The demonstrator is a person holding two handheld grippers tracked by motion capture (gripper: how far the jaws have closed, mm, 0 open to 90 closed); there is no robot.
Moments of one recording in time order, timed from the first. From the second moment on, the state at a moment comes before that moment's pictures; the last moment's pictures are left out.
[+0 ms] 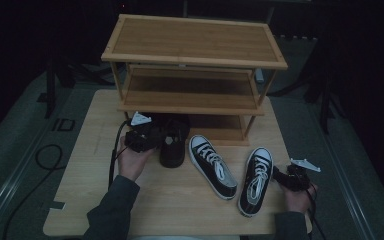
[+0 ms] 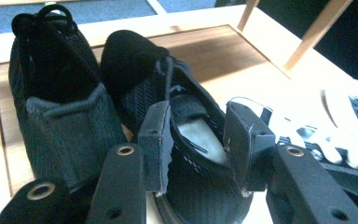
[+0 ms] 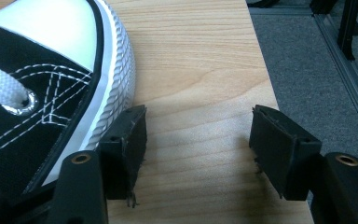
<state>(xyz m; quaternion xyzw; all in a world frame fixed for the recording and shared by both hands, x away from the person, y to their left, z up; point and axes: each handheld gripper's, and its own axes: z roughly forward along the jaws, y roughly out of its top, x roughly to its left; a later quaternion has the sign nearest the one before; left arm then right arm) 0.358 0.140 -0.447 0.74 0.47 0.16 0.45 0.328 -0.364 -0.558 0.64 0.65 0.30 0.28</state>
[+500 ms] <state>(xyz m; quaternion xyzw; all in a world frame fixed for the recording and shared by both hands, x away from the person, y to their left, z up) 0.316 0.148 -0.475 0.77 0.46 0.12 0.42 0.328 -0.364 -0.558 0.64 0.65 0.30 0.28</state>
